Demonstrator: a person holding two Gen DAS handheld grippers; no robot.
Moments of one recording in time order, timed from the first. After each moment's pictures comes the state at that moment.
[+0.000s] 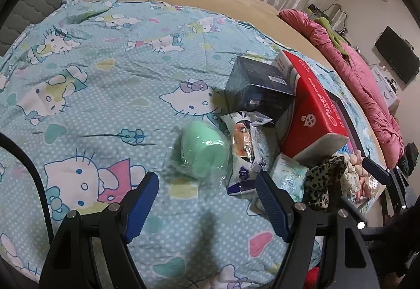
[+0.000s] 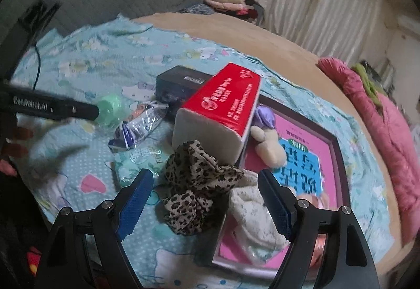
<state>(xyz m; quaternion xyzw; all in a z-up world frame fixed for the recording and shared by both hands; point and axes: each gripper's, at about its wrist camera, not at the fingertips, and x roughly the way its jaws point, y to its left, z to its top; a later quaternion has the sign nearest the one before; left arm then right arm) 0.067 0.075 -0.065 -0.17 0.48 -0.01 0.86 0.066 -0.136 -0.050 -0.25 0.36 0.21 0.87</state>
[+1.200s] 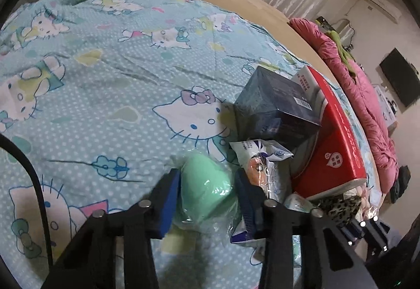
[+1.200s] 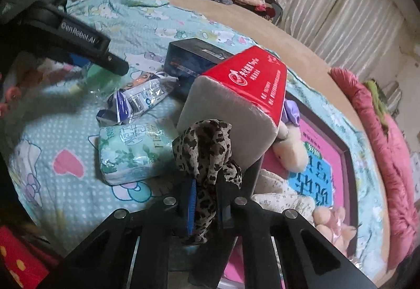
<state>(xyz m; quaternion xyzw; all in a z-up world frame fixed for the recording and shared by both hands) 0.118 0.087 -0.095 -0.21 0.48 -0.01 0.85 0.088 -0.127 -0.090 -0.28 0.37 0.23 0.86</state>
